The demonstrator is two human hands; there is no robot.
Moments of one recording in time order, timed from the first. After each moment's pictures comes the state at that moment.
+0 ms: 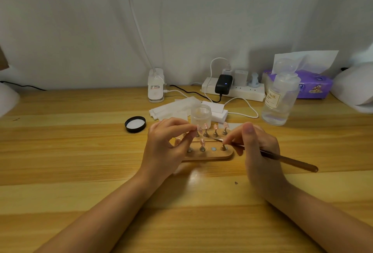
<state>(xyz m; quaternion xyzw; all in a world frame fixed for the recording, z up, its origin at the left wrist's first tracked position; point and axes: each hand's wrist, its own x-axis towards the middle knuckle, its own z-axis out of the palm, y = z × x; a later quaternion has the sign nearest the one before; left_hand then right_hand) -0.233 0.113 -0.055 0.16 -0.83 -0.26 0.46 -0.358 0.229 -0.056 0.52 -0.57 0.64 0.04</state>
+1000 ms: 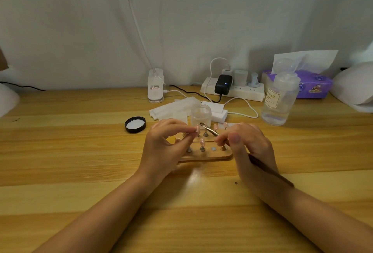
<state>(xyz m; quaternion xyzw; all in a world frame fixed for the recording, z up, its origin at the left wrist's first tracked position) -0.232 0.114 -0.052 0.16 -0.81 -0.33 0.47 -0.361 0.225 -0.061 0.60 -0.56 0.55 0.15</state>
